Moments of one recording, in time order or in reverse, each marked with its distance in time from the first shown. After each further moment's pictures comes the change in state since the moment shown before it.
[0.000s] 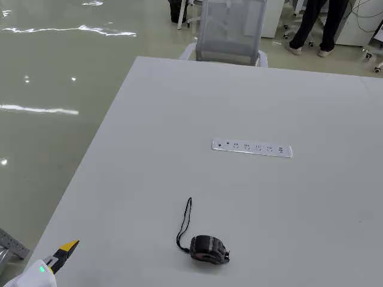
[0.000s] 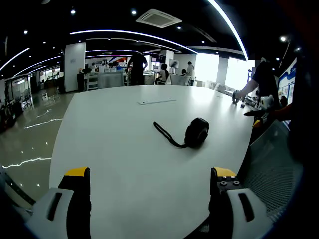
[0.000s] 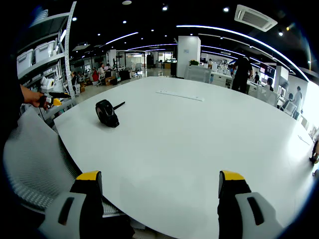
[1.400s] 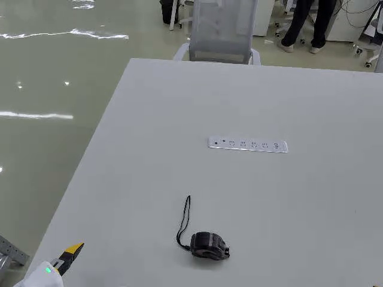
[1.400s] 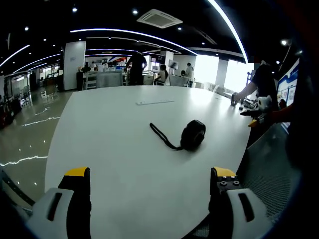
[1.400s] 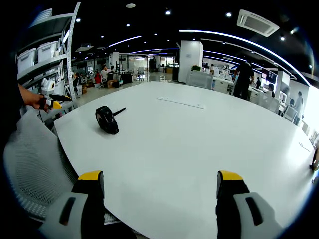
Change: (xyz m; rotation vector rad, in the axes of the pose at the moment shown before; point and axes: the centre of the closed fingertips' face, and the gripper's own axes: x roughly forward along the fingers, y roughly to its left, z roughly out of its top) left arm 0.003 -0.012 0.005 -0.018 -0.006 -0.018; right arm 0.007 -0.004 0.021 -0.028 -0.034 0.009
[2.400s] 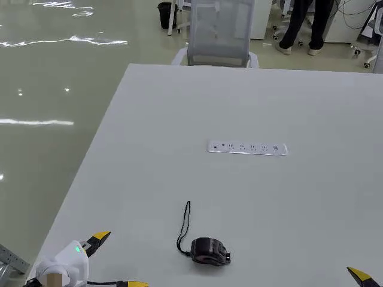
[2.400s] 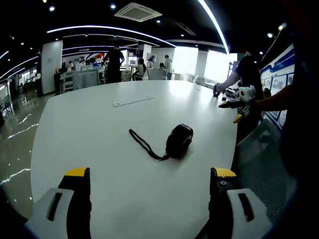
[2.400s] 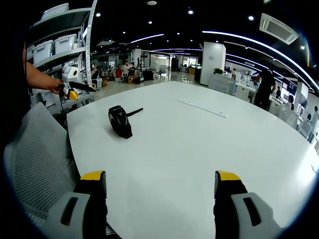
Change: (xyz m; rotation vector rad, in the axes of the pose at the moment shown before) left arm 0.046 -0.029 0.030 0.097 0.062 -0.182; right arm 0.041 0.023 0.027 -0.111 0.005 0.169
